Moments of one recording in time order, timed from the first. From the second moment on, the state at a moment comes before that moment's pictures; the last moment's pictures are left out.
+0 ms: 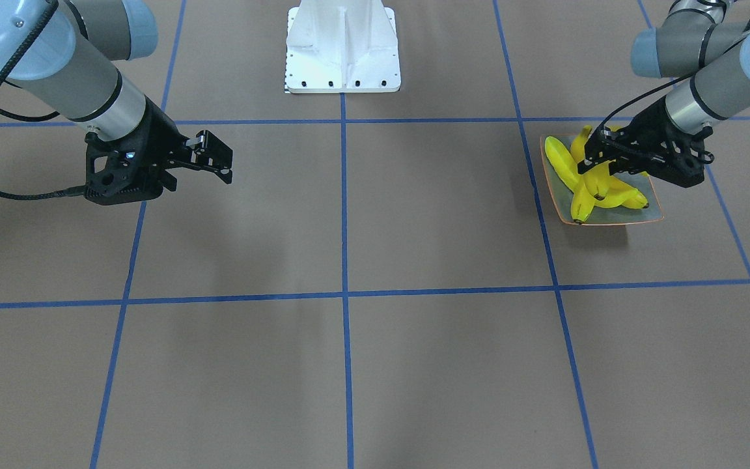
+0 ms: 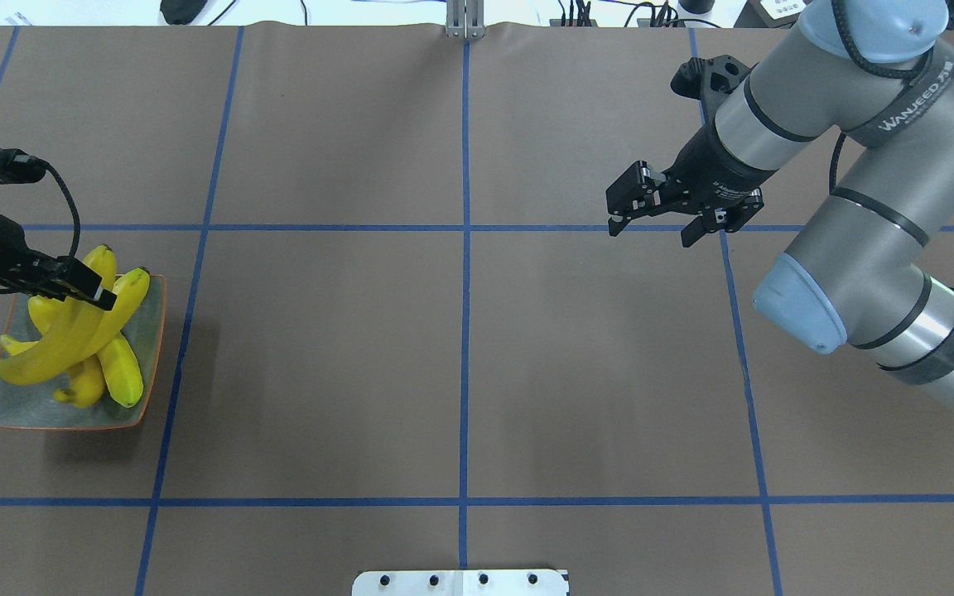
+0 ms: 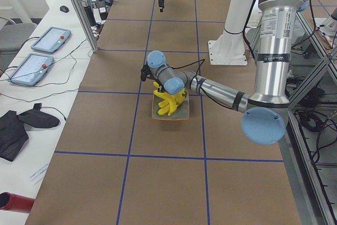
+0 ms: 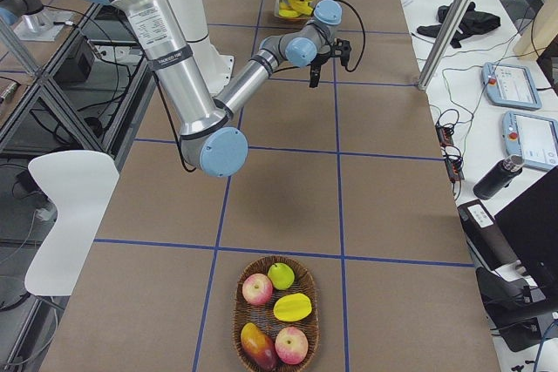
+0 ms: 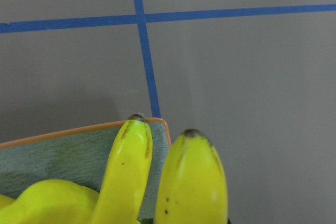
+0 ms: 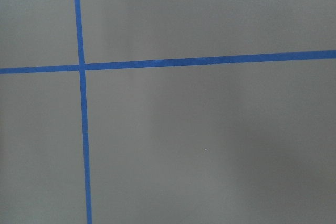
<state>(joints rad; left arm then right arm) -0.98 -1.59 -1.83 -2.05 -2.44 -0.75 0.86 -1.10 1.87 -1.56 2.32 1.04</state>
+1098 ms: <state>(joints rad) -0.94 -1.59 -1.82 -2.05 -2.40 -0.76 0.86 -1.10 1.86 -1.55 2.31 1.04</state>
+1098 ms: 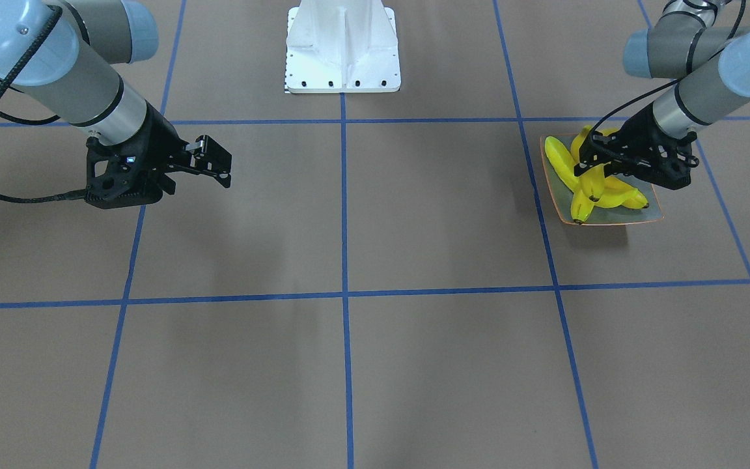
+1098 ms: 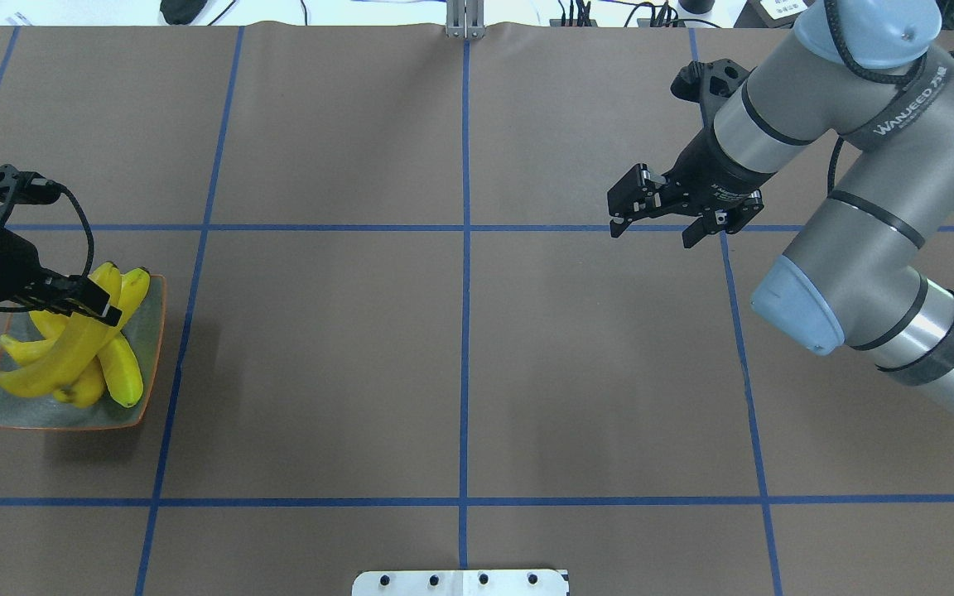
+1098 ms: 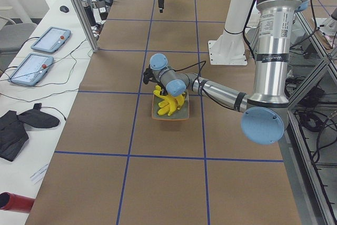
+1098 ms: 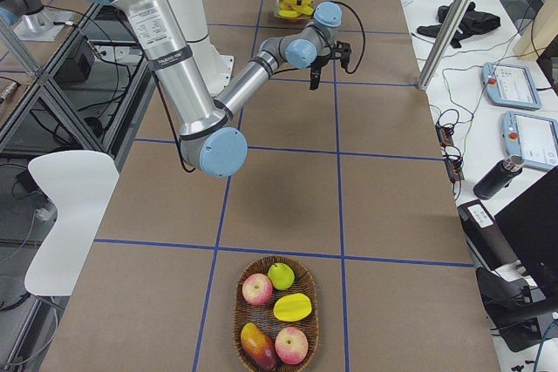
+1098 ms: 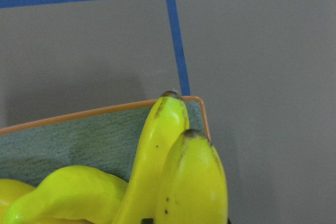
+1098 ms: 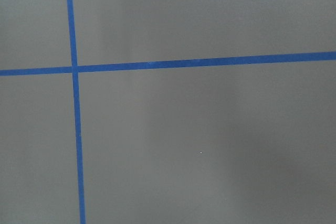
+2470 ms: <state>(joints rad) -1.03 -1.66 -1.82 -1.98 -2.44 -0.75 0.86 -1.11 1.87 -1.55 2.27 1.03</state>
